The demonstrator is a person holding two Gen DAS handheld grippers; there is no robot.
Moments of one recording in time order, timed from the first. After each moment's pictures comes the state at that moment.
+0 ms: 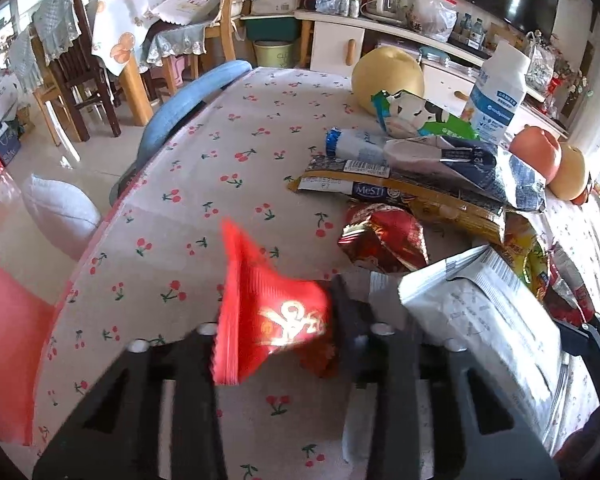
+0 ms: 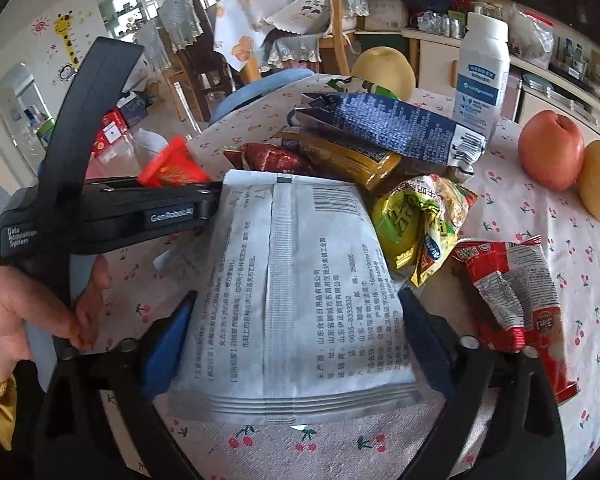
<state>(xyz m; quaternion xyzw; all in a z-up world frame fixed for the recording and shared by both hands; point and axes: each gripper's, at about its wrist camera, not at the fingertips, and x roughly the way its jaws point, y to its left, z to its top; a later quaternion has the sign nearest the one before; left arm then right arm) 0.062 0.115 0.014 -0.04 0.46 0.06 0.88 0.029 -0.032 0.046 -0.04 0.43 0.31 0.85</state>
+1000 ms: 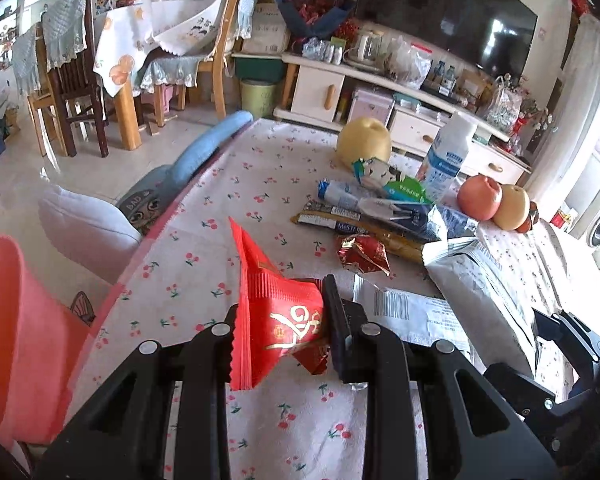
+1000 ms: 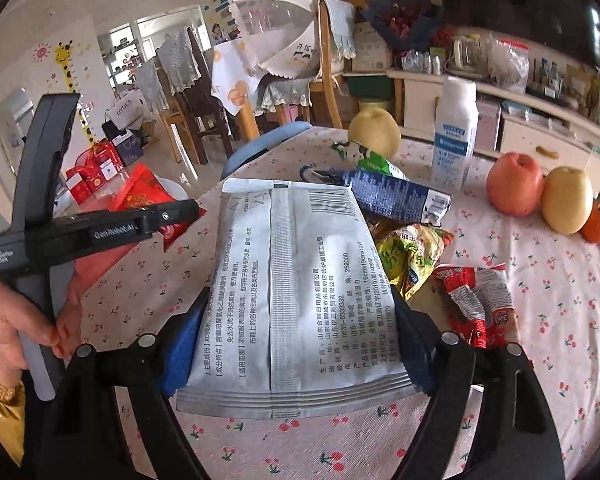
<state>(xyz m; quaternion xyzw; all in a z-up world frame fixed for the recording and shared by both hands) -0.002 0.145 0.071 -0.08 0.39 0.01 0.92 -0.023 -0.043 0.092 -0.01 0.36 0.29 0.89</state>
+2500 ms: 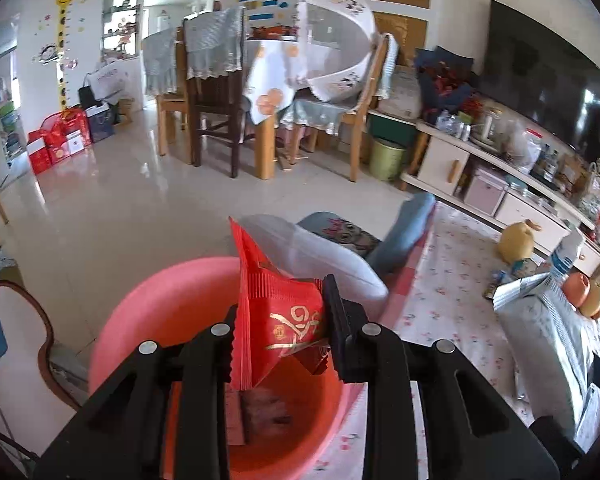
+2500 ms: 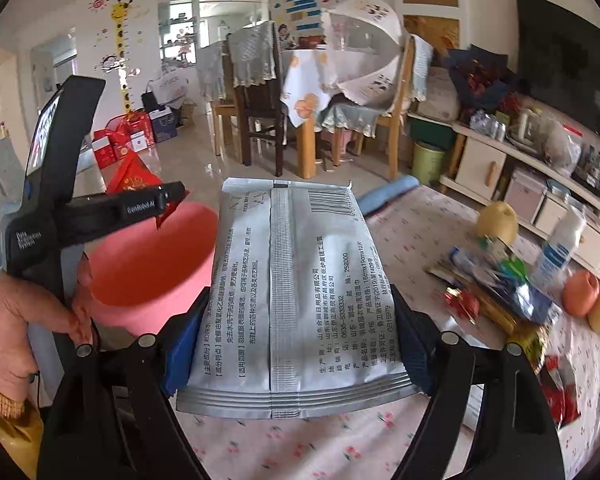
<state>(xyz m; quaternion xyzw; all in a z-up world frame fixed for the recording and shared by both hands) -0.085 0.343 0.119 -0.12 0.31 0.22 0.92 -0.082 0.151 0.154 -0.10 0.31 0.35 0.88</state>
